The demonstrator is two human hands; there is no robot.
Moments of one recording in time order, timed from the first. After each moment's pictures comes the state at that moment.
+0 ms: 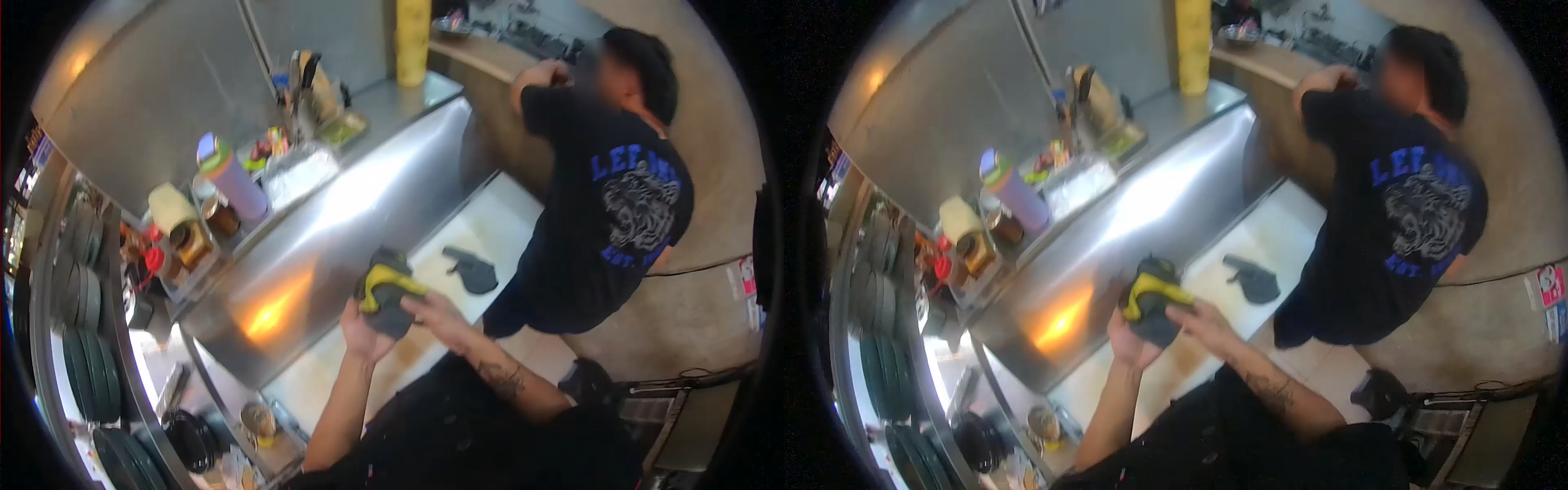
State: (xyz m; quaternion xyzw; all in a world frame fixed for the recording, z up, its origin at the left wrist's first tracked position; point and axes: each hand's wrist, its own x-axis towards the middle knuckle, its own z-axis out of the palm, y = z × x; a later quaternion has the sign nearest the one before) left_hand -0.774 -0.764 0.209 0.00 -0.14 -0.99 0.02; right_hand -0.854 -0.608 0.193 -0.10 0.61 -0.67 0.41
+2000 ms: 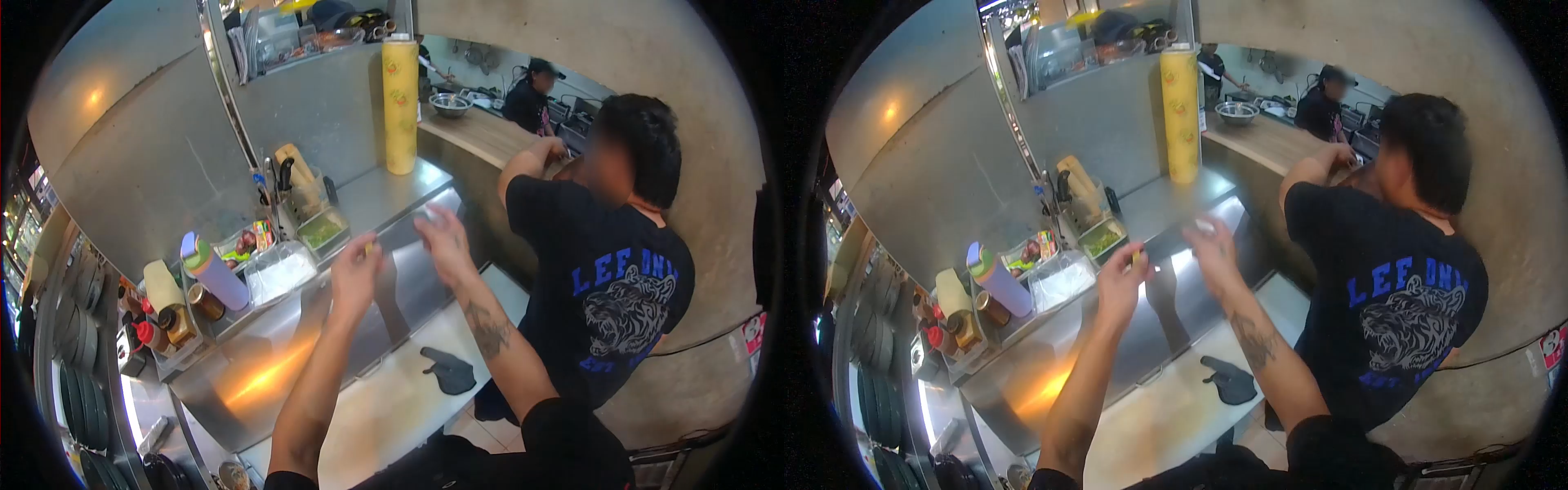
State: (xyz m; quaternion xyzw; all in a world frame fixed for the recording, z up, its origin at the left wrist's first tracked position) left_hand -1.036 -0.800 0.324 0.14 -0.70 -0.65 0.25; right_hand -1.175 -0.655 0.317 -0.15 0.59 -0.79 0.12
